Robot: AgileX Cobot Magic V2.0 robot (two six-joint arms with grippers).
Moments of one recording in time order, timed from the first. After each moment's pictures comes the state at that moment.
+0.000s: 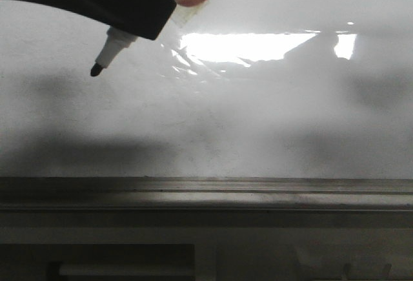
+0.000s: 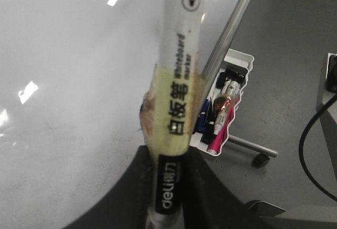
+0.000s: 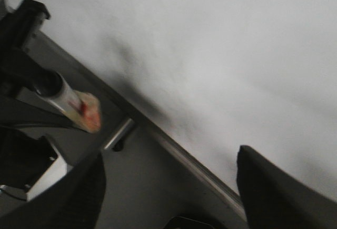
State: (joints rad) left arm -0.84 1.05 -0.79 -0.60 0.47 0.75; right arm 0.14 0.93 -0.86 0.95 0.99 -0.76
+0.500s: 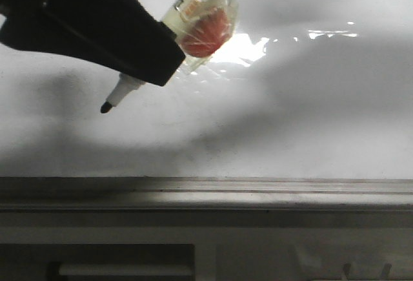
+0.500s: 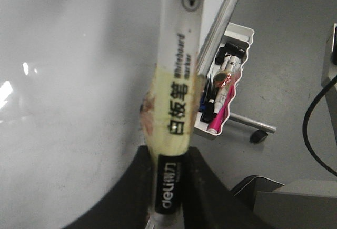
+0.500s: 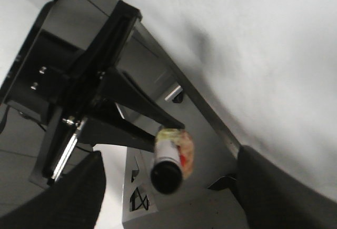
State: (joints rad) left arm -0.84 1.13 -0.81 -0.57 0.48 0.75; right arm 0.28 1.23 -1.08 1.01 1.15 -0.78
